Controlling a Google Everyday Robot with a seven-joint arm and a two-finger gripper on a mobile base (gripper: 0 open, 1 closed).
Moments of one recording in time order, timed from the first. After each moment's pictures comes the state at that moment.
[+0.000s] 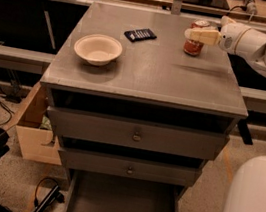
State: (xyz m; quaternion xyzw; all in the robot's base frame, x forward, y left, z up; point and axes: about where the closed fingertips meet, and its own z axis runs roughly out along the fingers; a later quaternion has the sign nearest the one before) arm 0.852 -0.206 0.939 -0.28 0.67 0.24 0.64
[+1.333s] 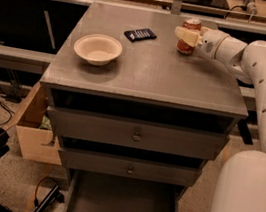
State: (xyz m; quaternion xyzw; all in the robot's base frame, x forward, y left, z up) arm 0.875 -0.163 0.901 -0.25 0.67 0.30 0.63
